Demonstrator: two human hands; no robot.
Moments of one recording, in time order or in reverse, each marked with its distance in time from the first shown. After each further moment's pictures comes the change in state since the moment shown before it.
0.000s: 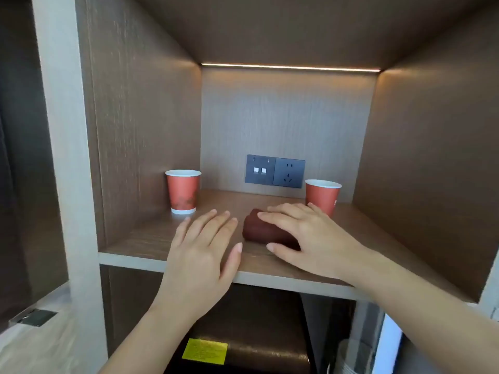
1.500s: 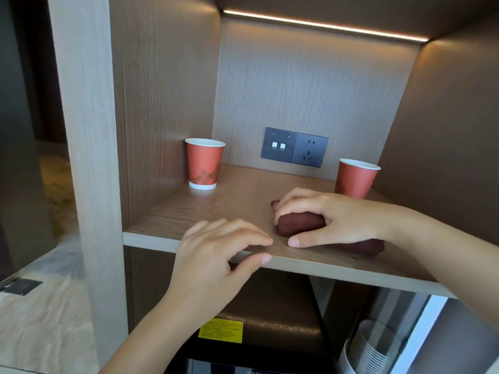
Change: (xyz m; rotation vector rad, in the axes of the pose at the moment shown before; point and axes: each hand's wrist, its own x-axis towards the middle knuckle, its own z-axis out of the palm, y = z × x) left_hand -0.021 -0.047 -0.001 -0.491 0.054 0.089; right_hand 0.046 -0.016 -0.002 0.304 -0.451 -0.014
